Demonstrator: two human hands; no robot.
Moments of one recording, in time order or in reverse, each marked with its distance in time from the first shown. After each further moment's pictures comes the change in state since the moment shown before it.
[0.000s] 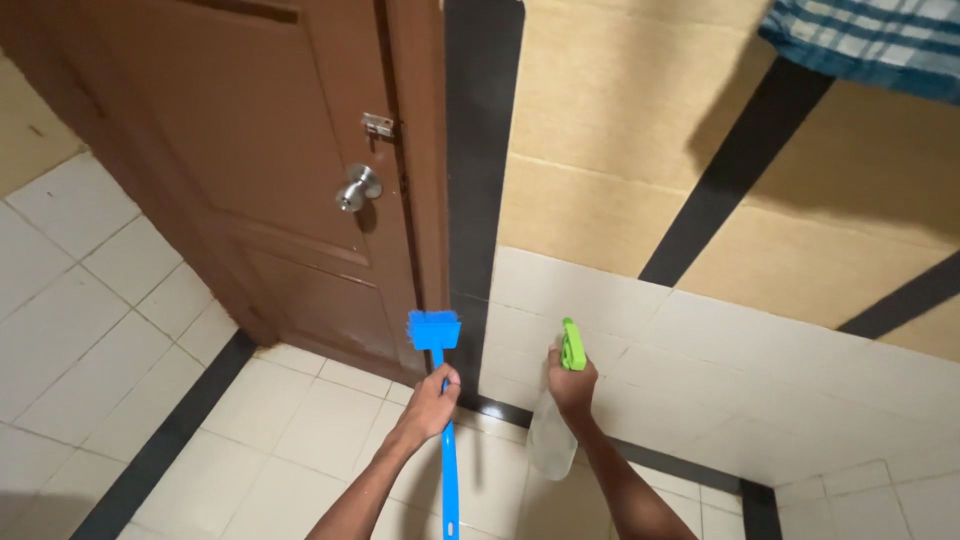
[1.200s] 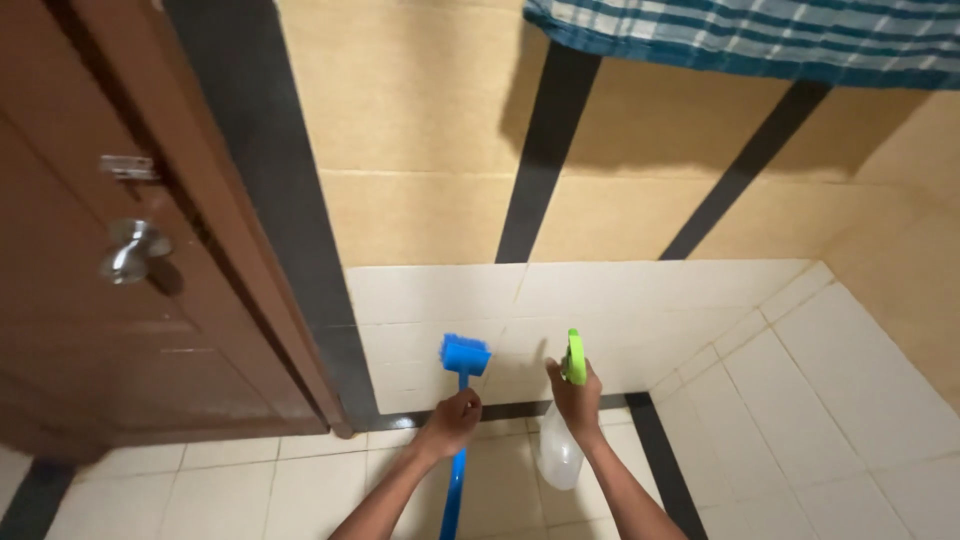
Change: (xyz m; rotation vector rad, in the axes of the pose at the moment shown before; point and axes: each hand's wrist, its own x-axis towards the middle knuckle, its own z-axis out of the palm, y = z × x) left_hand 0.060 0.028 0.179 0.127 -0.517 0.316; right_hand -0.007 0.026 -0.179 -0.337 0.369 0.076
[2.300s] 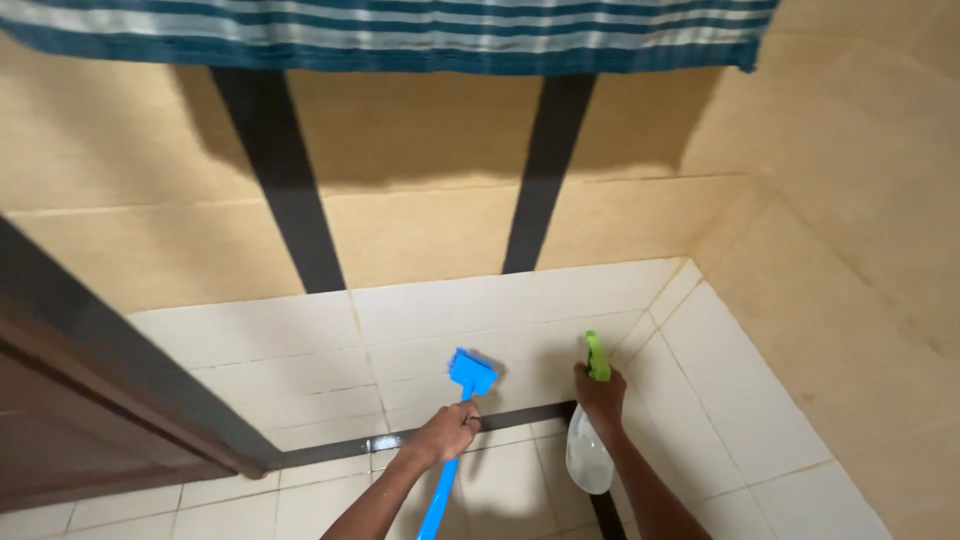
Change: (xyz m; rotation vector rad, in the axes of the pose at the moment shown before) left_hand 0.132 0.158 0.215 0.195 -0.208 -0.086; right_hand 0.177 0.236 -0.198 -0.194 0.029 0.221
